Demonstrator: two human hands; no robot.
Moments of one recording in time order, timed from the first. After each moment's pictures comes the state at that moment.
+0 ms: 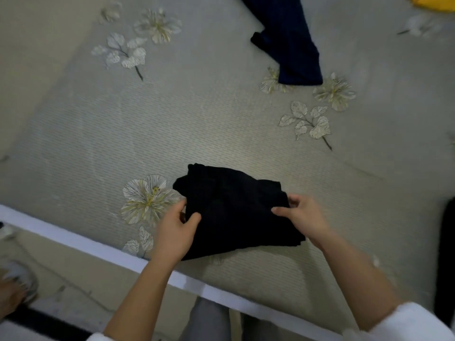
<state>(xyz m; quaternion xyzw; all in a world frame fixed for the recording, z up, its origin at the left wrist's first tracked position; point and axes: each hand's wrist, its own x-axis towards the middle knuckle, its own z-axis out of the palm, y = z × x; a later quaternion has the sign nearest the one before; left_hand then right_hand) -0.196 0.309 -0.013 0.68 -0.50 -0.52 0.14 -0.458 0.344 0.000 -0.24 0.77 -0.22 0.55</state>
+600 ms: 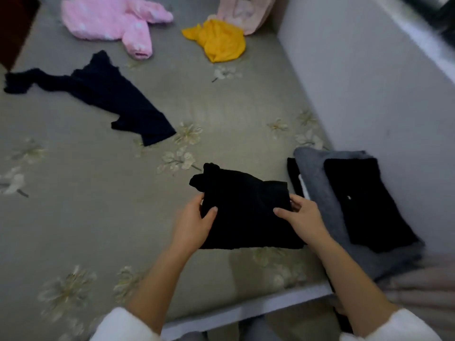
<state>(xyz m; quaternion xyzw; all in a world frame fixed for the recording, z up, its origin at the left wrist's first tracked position) -0.443 0.393 0.139 0.40 -0.76 -0.50 0.06 -0.614 0.564 0.159 -0.13 0.81 -0.46 0.34</state>
